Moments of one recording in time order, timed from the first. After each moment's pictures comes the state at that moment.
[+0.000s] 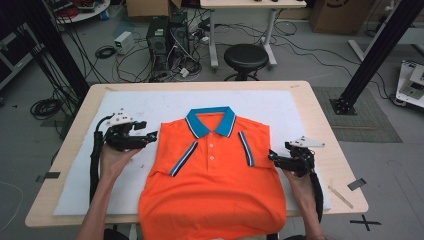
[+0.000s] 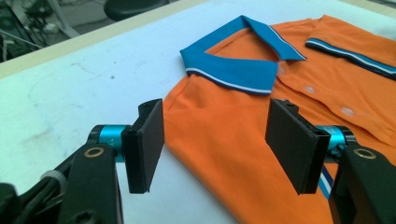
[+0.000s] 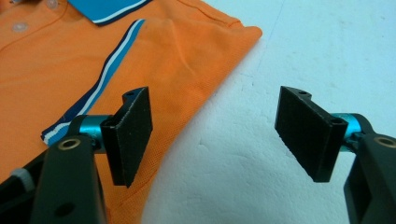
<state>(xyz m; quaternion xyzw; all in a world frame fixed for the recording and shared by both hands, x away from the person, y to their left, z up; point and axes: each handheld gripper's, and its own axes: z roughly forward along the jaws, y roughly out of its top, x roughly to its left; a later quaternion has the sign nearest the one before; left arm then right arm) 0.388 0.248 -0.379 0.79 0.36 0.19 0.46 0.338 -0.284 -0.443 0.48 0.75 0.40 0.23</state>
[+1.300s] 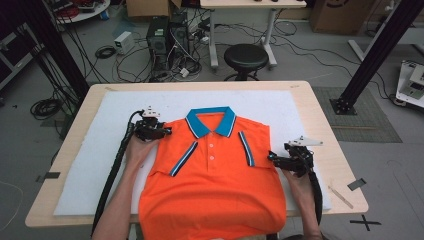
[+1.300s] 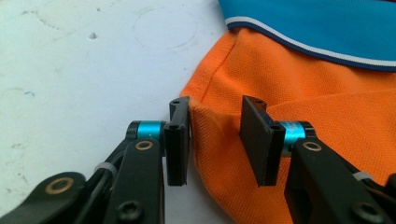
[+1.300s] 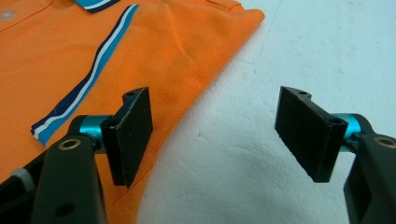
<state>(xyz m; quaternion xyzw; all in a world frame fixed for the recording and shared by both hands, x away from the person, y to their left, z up) 0.459 0.218 -0.450 0.81 0.39 0.17 0.40 0.342 -0.282 -0.447 0.49 0.76 0.38 0.22</state>
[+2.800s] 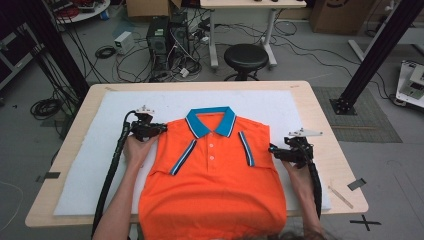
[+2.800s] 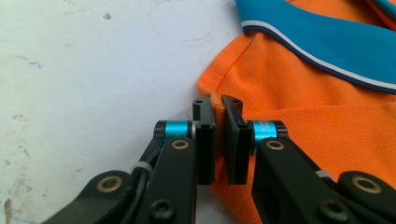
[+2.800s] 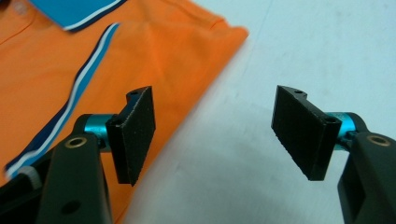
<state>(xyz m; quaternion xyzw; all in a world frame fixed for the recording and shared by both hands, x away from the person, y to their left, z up) 0.464 0.229 -0.452 0.79 0.43 0.14 0.42 0.370 -0.286 -0.437 0.50 0.75 0.37 0.21</state>
